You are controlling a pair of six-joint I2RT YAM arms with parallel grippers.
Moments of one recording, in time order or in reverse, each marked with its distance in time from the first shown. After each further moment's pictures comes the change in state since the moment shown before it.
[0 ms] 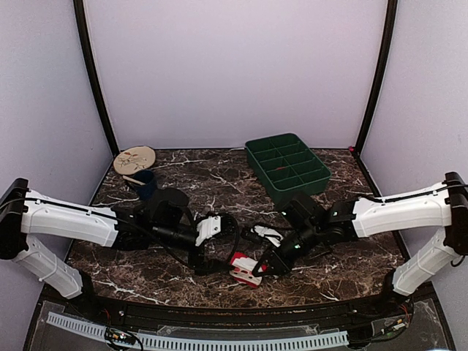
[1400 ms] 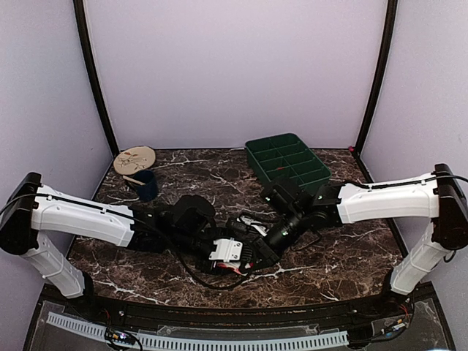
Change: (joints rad) left arm -0.121 0.114 0.168 -0.222 -0.194 0.360; right arm -0.008 0.124 0.217 -0.127 -0.201 0.027
